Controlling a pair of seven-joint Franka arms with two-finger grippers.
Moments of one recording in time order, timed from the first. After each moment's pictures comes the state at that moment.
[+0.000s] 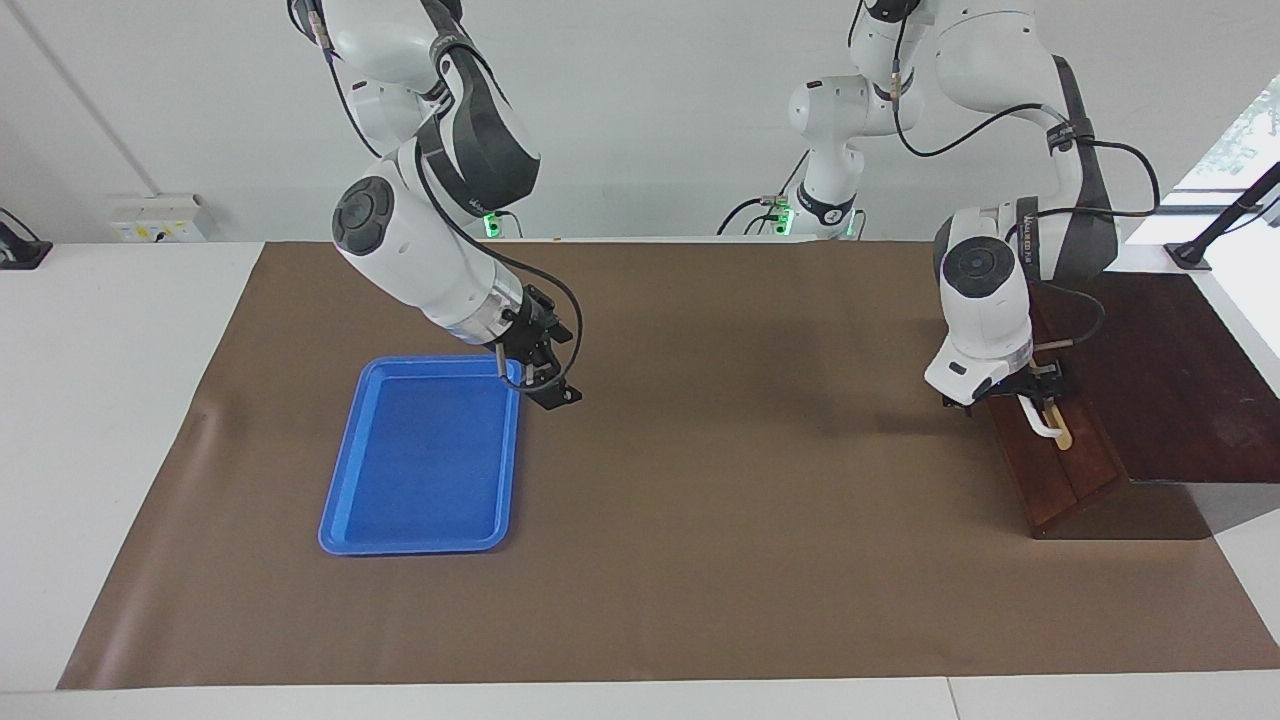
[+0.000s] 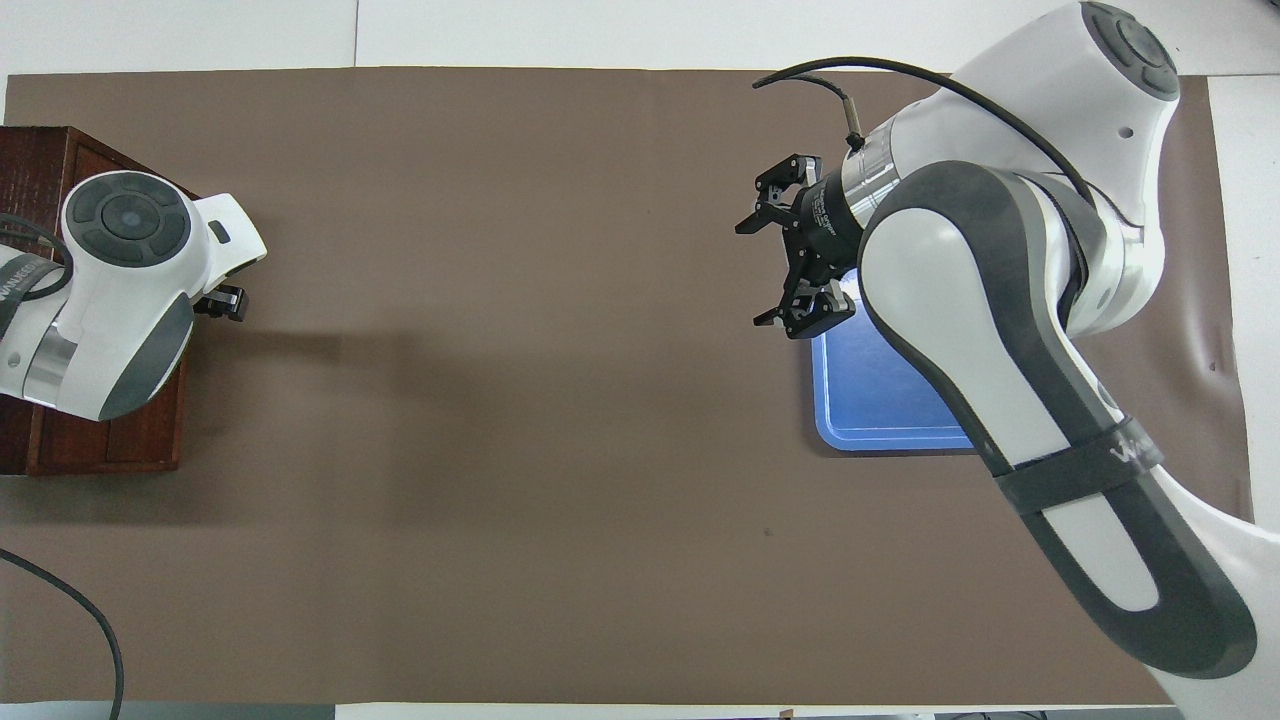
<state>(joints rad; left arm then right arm) -0.01 0.22 -0.08 -1.93 0.64 2.09 -0.16 0.22 0.34 0.07 -1.49 0.47 1.81 1.61</state>
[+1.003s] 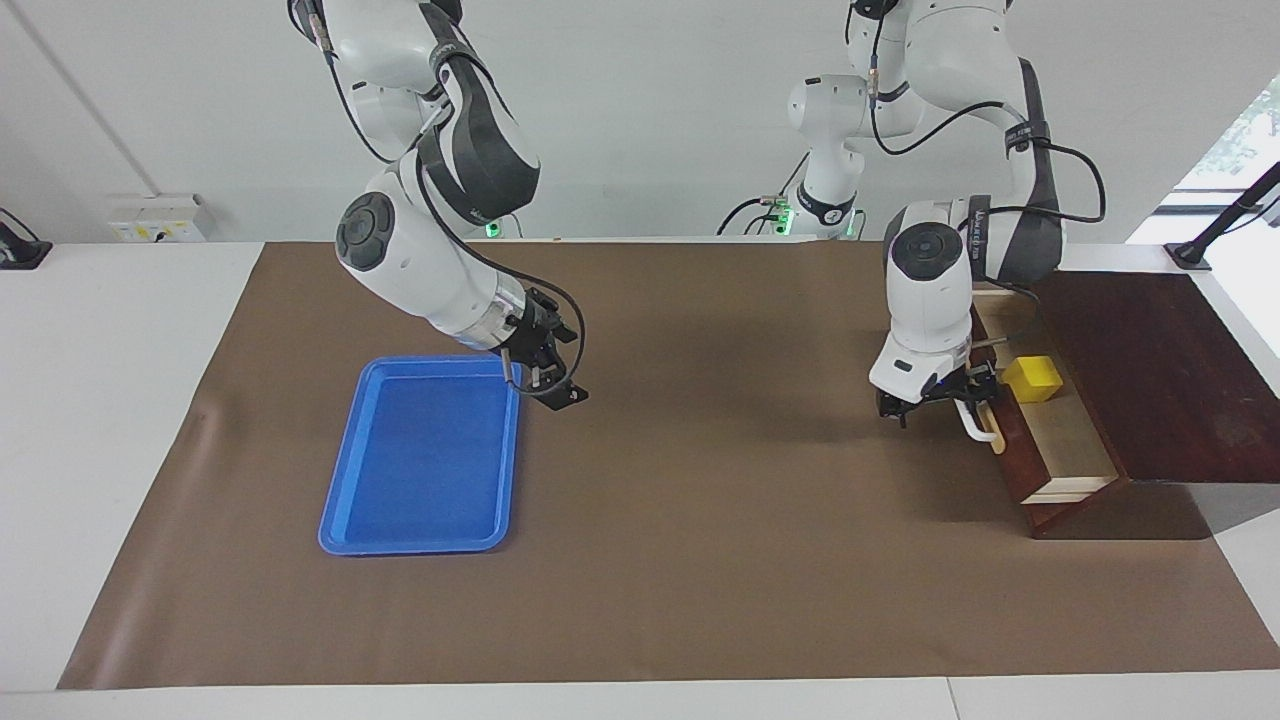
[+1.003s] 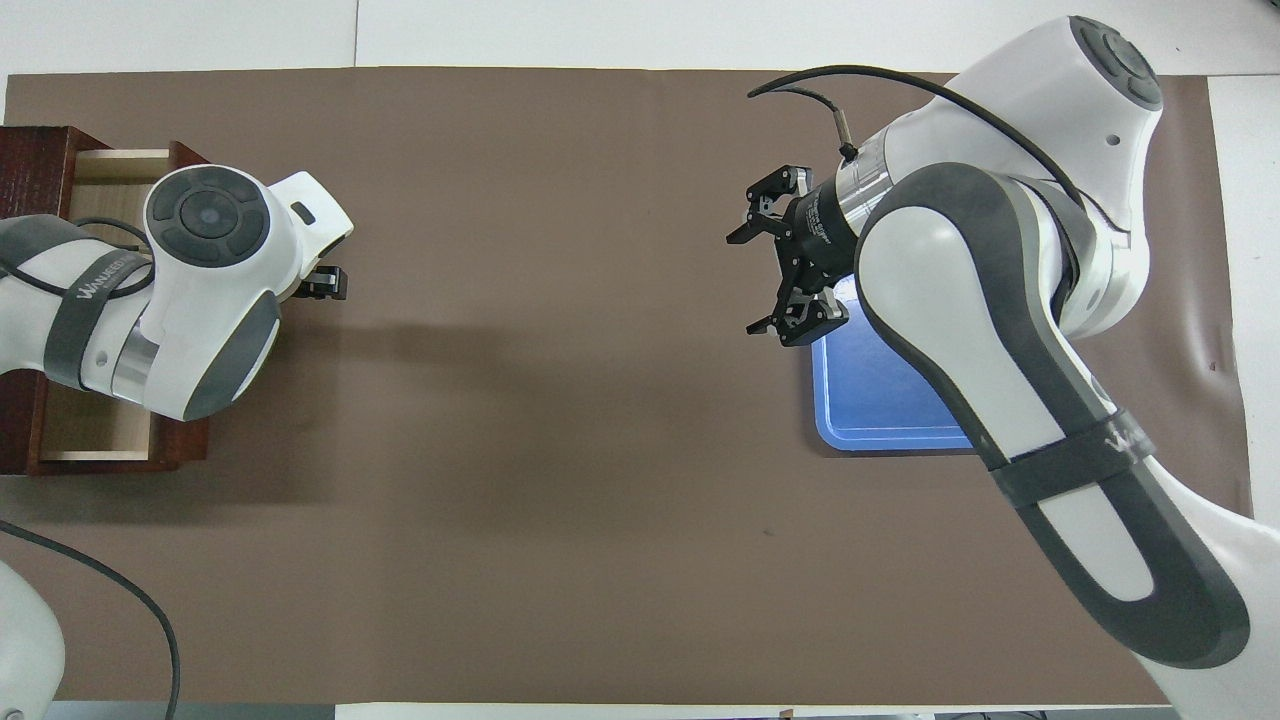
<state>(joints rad) -0.16 0.23 -0.09 -1.89 0.46 2.10 -0.35 0.22 0.34 0.07 -1.52 0.51 1.82 1.58</state>
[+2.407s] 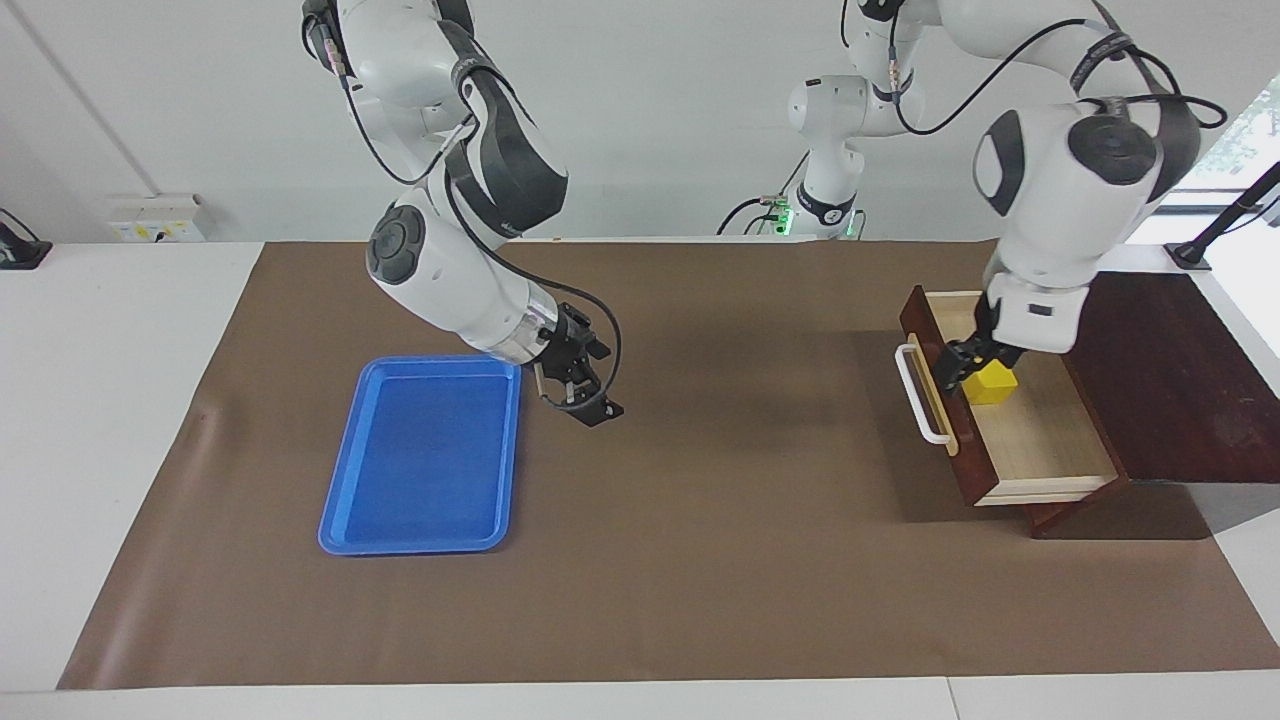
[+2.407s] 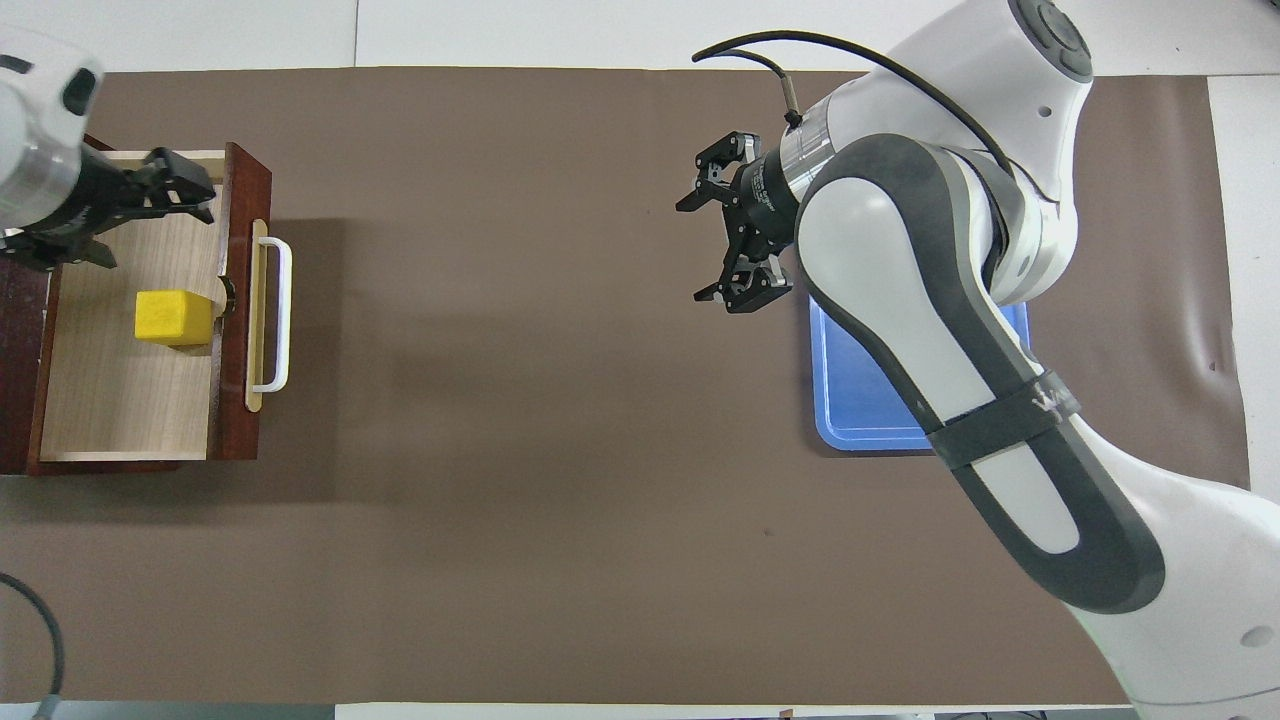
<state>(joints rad) 0.02 0.20 -0.07 -1.54 0.08 1.77 -0.52 0.27 0.47 0.07 -1.35 0.54 1.85 1.60</state>
